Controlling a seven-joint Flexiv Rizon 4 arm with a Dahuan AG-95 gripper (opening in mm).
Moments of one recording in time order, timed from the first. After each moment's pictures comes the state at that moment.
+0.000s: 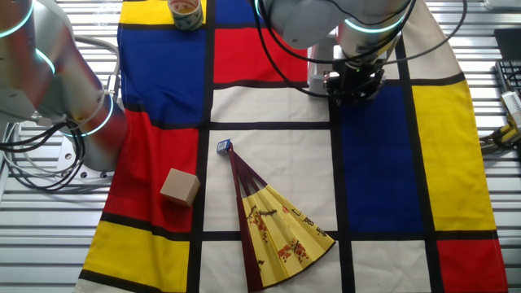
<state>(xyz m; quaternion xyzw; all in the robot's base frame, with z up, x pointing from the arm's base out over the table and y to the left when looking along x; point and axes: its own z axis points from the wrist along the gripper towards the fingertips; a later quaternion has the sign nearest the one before) 0.557 0.077 0.060 -0.68 0.73 -0.02 0.05</state>
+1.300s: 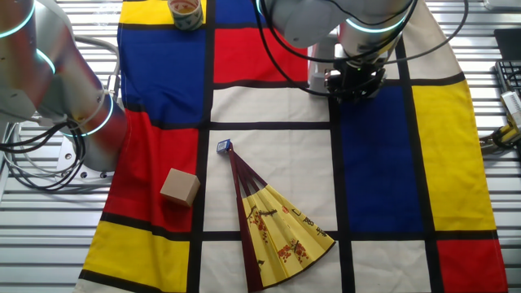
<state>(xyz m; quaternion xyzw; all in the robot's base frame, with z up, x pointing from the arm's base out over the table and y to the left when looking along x) 0.560 0.083 0.061 -0.68 0.74 -0.01 0.05</state>
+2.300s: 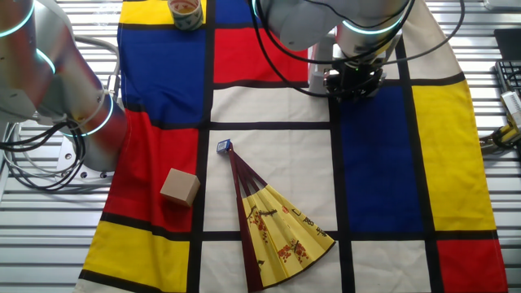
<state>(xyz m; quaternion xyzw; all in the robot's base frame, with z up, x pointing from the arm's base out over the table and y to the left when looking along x) 0.559 0.085 0.061 -0.67 0.74 -0.01 0.06</state>
